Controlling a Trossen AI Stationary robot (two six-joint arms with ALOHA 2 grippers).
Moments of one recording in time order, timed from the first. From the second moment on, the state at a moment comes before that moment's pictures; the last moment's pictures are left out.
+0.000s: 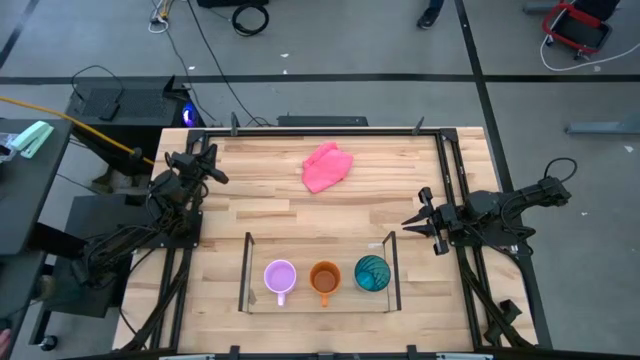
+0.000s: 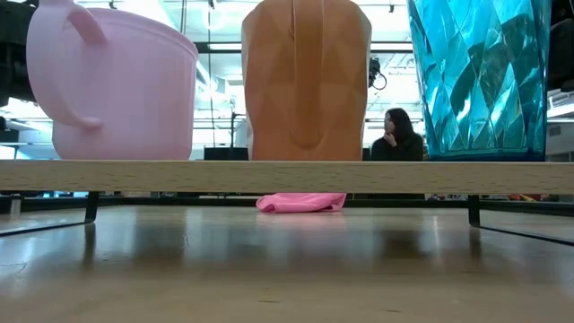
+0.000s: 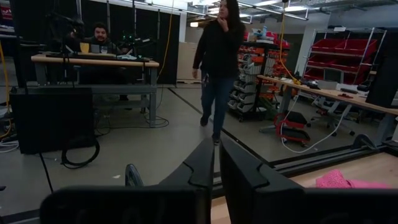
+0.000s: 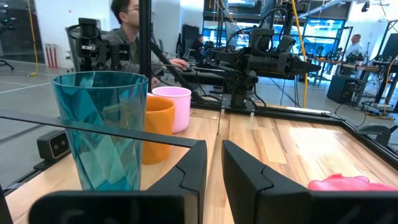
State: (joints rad) left arm 0.67 0.03 0.01 0.09 -0.48 -0.08; right arm 0.28 0.03 0.01 0.02 0.10 -0.08
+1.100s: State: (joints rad) left arm 0.67 0.03 0.01 0.09 -0.48 -0.09; right arm 0.28 0.03 0.01 0.02 0.10 -0.08
